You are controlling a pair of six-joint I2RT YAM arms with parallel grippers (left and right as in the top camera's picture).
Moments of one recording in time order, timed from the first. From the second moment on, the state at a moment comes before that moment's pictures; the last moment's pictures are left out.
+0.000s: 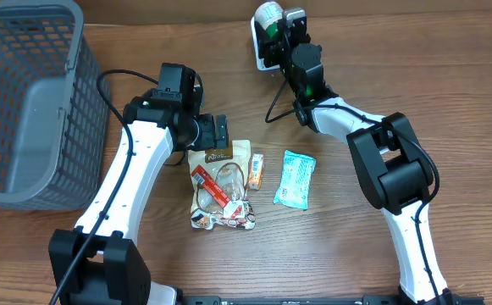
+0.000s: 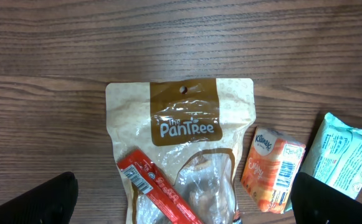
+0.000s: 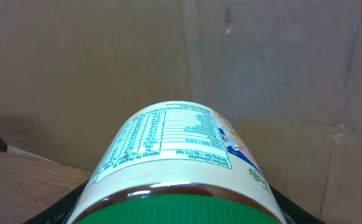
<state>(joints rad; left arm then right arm) -0.16 1.63 1.33 -0.97 0.07 -0.26 0.44 2.43 1.65 0.79 0.07 0.15</state>
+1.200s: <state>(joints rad) -0.16 1.63 1.33 -0.97 0.07 -0.26 0.42 2.32 1.78 0.47 0.01 0.25</state>
